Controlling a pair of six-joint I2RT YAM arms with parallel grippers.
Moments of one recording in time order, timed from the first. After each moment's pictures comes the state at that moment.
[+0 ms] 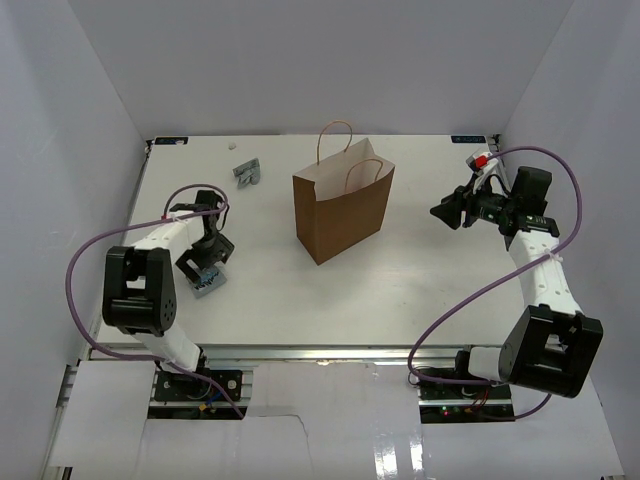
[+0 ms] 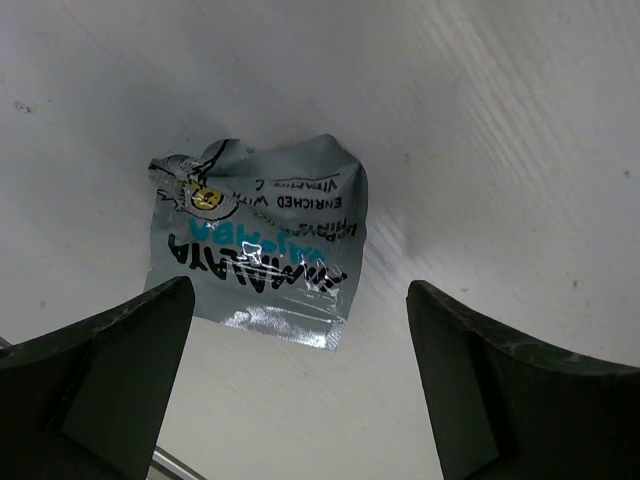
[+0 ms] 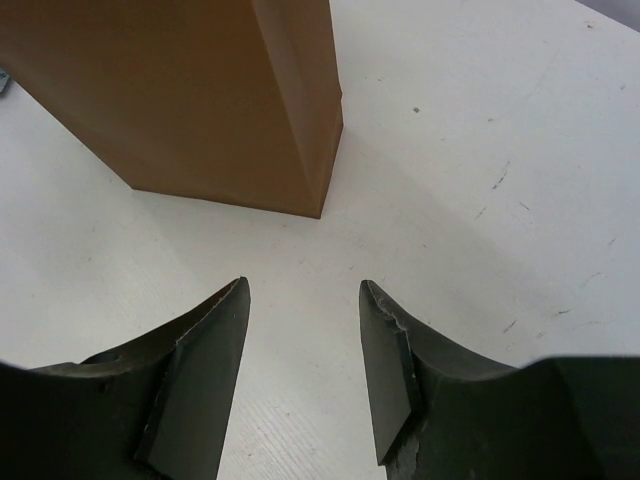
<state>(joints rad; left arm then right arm) -0.09 1.63 1.05 -0.85 -0.35 -0.93 -0.20 1.29 1.00 -0.29 -0.99 -0.40</state>
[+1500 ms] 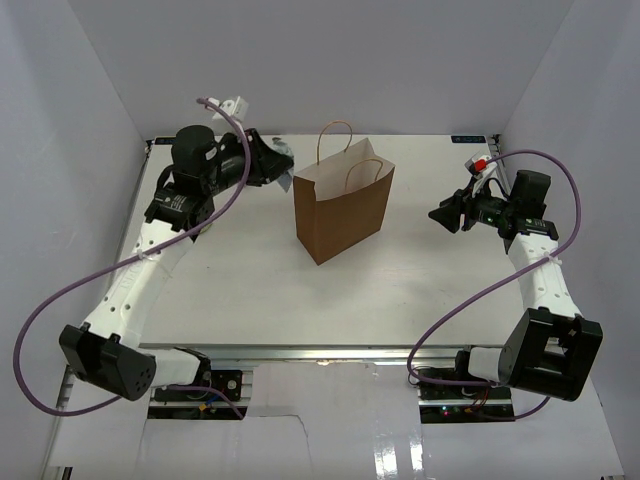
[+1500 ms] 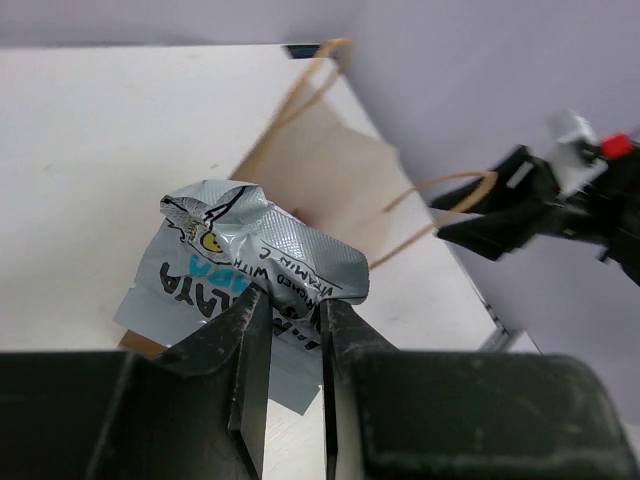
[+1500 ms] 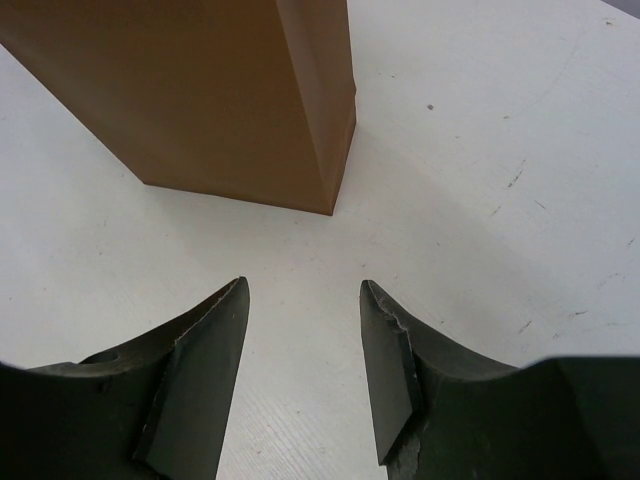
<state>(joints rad) -0.32 1.28 1.37 -0.29 0.38 -0.47 -0.20 1.27 0.97 -0.29 -1.01 -0.40</state>
